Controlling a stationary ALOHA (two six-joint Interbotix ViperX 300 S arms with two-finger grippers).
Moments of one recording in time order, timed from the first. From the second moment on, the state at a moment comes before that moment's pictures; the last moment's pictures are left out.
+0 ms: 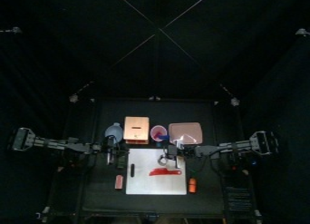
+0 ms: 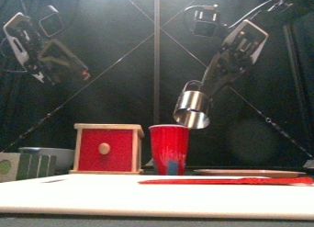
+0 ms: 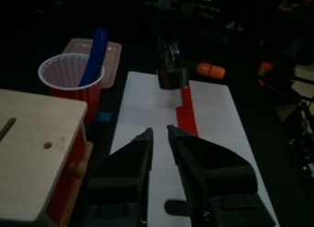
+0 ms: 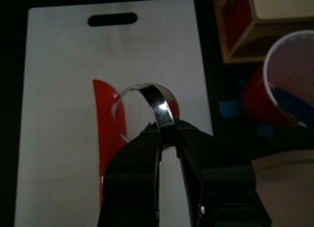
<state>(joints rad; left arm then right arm) -0.02 -0.62 1.21 -0.15 -0.35 0.00 0.00 -0.24 0.73 -0.20 0.24 0.22</state>
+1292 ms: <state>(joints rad) -0.01 -0.13 0.95 -0.15 -0.50 0.00 -0.05 0.01 0.46 -0.33 0.28 0.22</state>
